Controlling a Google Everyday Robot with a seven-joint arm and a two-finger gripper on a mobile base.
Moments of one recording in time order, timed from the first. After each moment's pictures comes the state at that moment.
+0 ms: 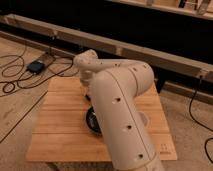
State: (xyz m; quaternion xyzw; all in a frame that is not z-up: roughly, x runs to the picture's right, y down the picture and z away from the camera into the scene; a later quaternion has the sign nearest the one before) arm -0.106 0.009 0.945 -0.30 0.07 0.31 0.90
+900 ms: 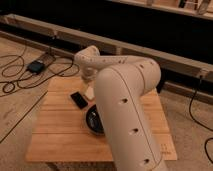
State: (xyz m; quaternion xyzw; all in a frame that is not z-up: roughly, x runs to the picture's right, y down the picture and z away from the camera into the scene) arm -0.096 -0.011 0.925 -0.28 0.06 0.31 0.91
